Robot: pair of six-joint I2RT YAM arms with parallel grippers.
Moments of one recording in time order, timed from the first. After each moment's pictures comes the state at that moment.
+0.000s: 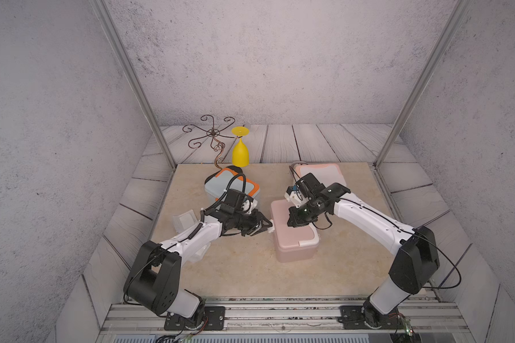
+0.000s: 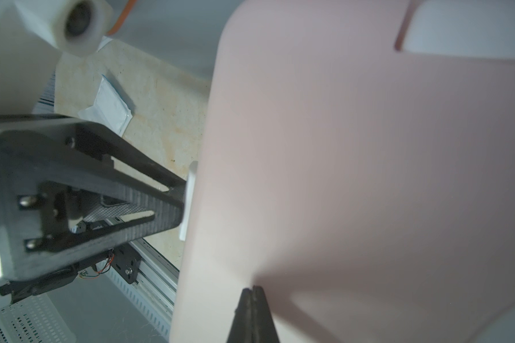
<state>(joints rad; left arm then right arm) -0.48 1.49 0.93 -0.33 0.70 -0.84 0.66 1.65 1.45 -0.97 -0.35 0.31</state>
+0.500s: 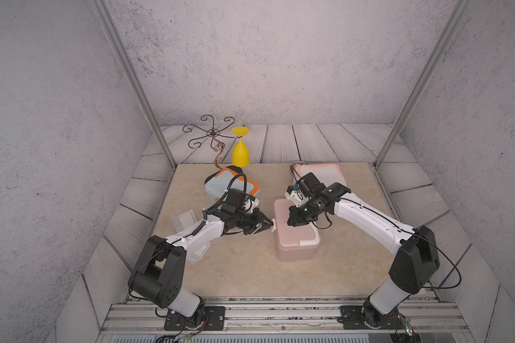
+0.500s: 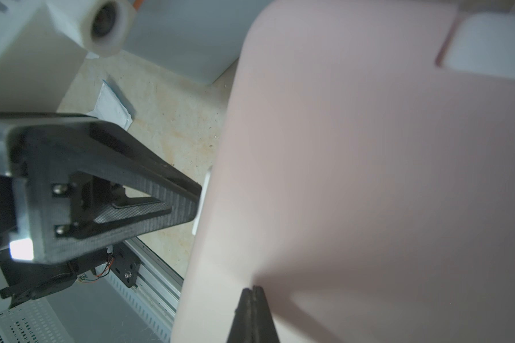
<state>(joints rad) -0.48 1.53 0.92 -0.21 0.75 -0.87 0.65 1.65 1.45 -0.96 -0.35 0.31</state>
